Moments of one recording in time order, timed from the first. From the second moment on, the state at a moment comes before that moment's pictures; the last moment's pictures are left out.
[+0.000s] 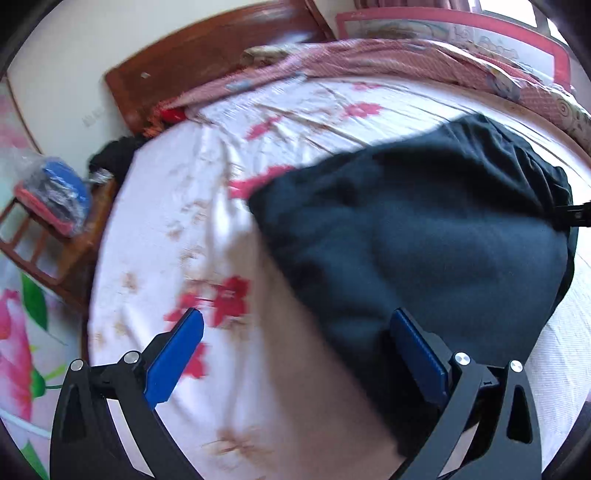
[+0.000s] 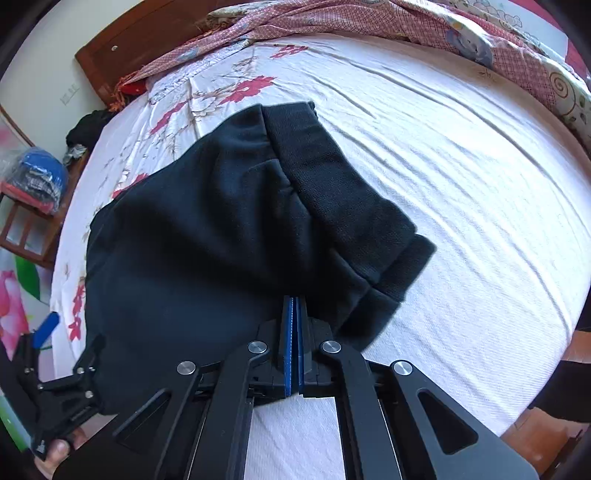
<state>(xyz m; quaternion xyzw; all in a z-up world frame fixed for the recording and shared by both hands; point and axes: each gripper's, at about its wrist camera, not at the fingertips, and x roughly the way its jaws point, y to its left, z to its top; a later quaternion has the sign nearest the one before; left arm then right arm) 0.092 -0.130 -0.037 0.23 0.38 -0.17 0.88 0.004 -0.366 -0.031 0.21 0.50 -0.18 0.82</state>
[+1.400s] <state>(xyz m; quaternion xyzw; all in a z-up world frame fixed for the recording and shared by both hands) 0.103 -0.076 -0.012 0.01 0.47 -0.16 0.87 -0.018 -0.413 0.023 0.24 0.45 -0.06 0.86</state>
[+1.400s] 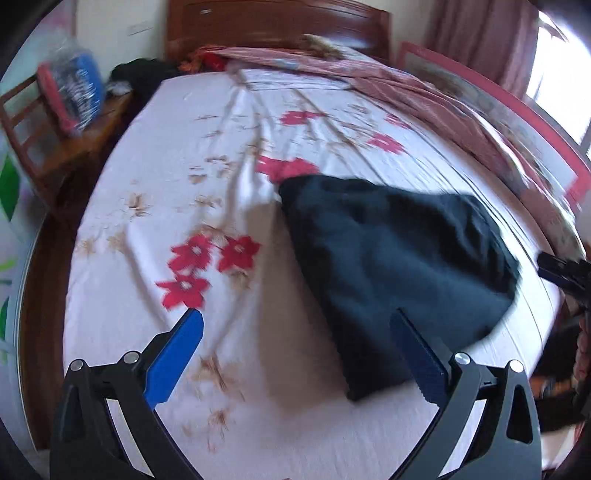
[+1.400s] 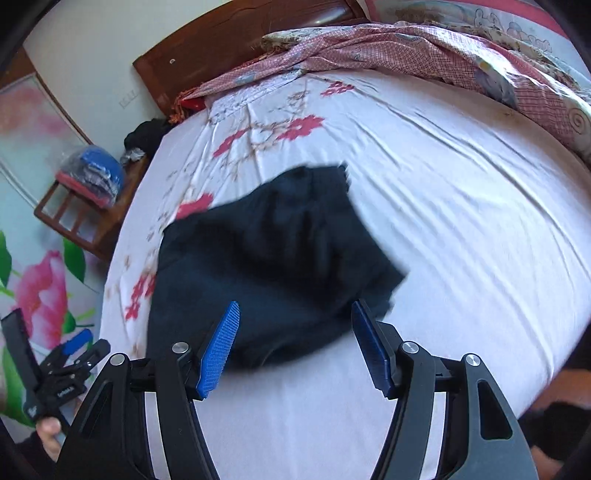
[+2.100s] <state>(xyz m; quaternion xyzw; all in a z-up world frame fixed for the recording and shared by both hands) 0.199 -0.100 -0.095 -0.13 0.63 -0.23 0.73 0.062 -0.500 -0.074 0.37 0.51 0.07 0.77</state>
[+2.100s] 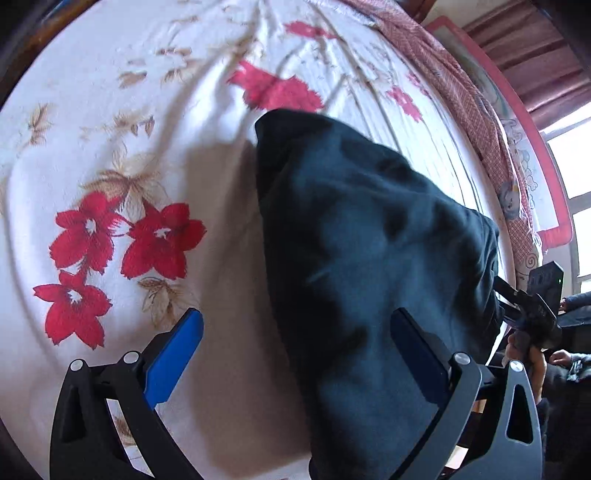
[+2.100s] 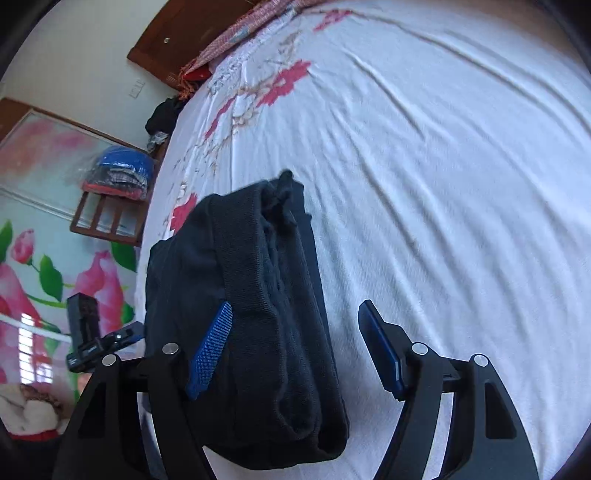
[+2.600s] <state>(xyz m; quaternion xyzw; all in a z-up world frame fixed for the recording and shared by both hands) 0.193 -0.135 -0.105 -0.20 0.66 -0.31 0.66 0.038 -0.519 -0.092 0.47 0.48 0.12 0.73</state>
